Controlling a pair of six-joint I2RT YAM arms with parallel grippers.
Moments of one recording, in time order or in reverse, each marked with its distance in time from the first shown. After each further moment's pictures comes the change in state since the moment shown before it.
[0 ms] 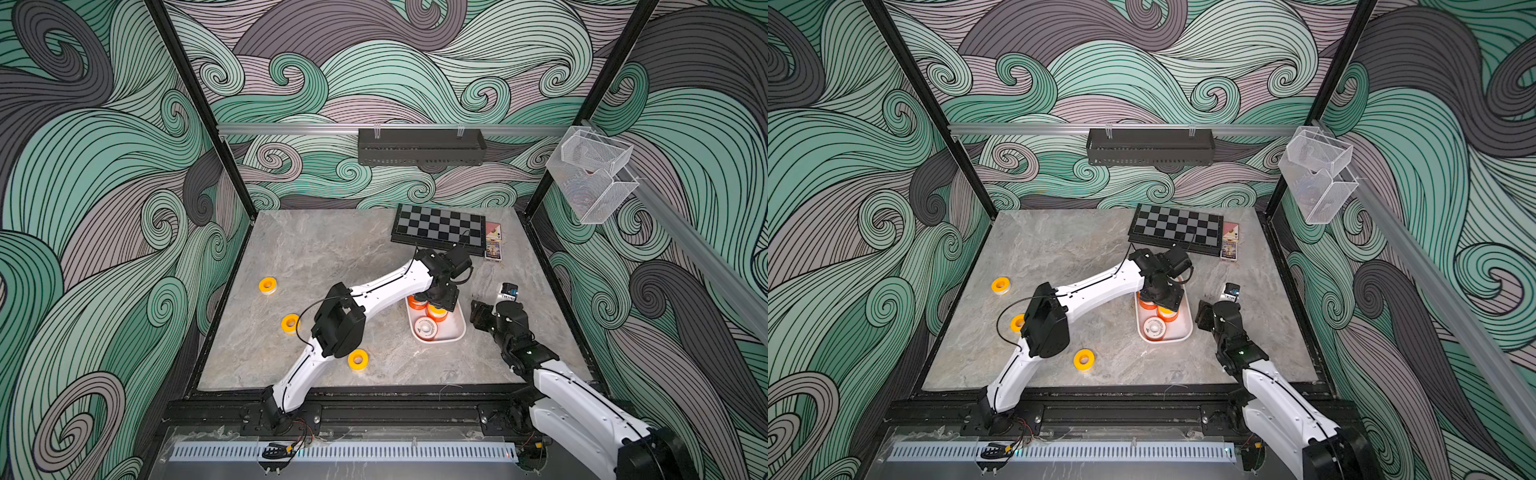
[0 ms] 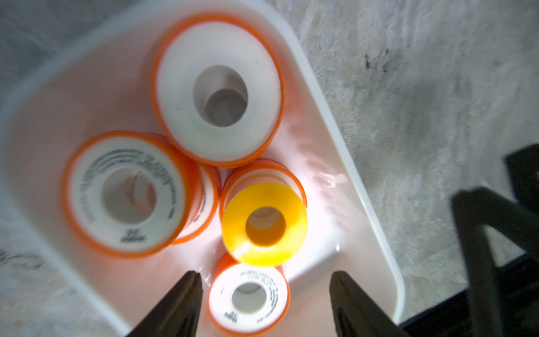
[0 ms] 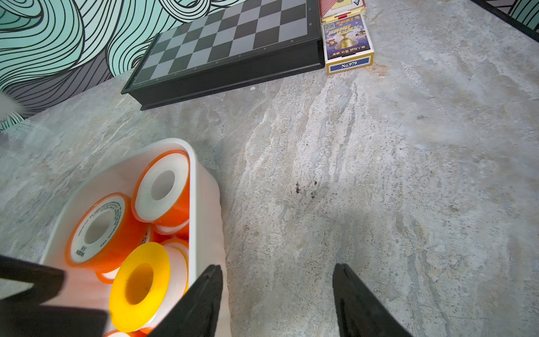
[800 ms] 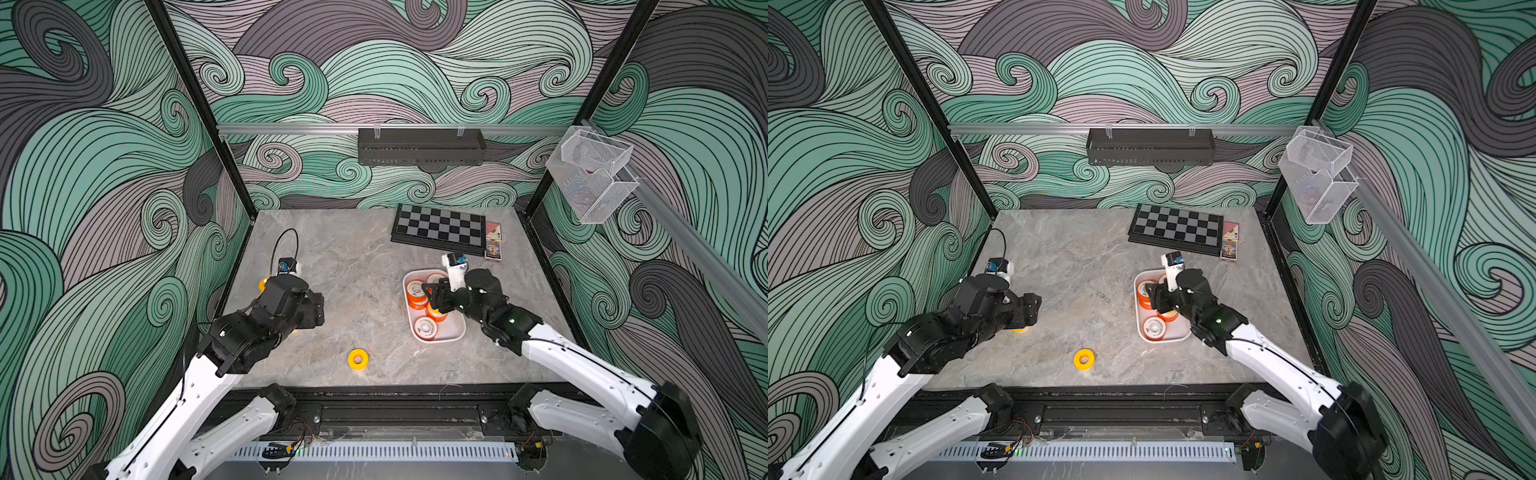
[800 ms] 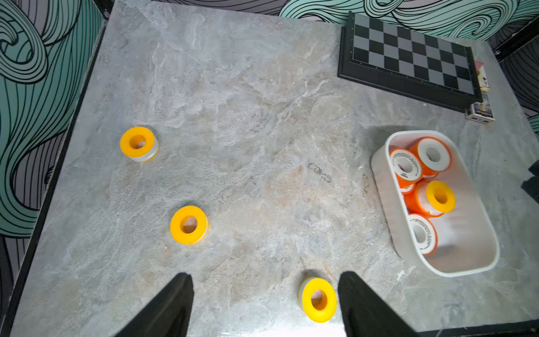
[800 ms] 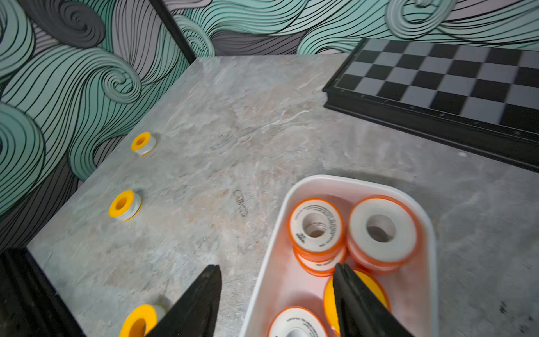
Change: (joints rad) left arm 0.380 -1.447 -1.050 0.007 -0.287 0.036; right arm 0.387 0.293 0.523 -0.180 -0.215 -0.179
